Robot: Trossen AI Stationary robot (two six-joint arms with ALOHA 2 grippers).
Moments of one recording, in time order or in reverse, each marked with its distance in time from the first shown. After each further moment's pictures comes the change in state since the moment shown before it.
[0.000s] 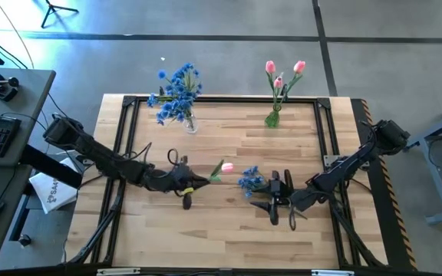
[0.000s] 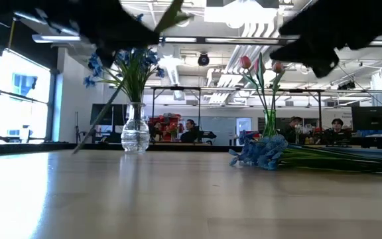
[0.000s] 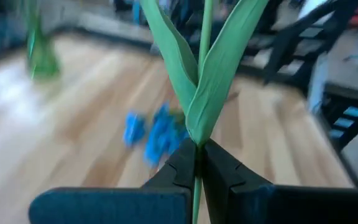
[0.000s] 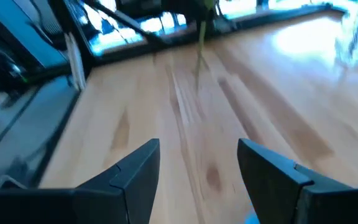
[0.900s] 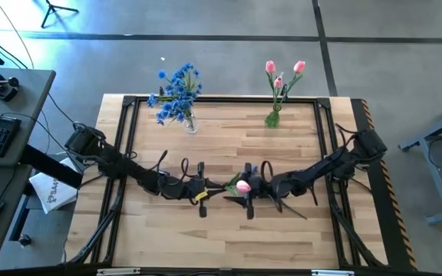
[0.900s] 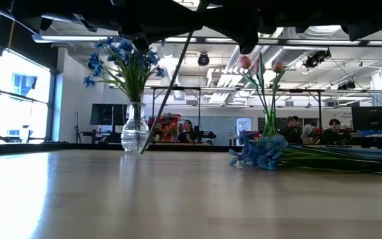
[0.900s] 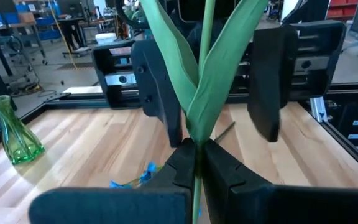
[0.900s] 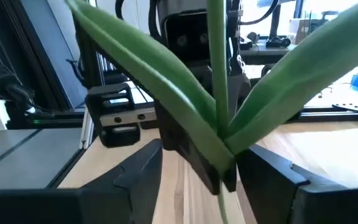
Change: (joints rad) left arm 0.000 0.301 0.148 0.342 0.001 0.344; right arm -0.216 0.287 0.198 0.434 -0.278 -0.395
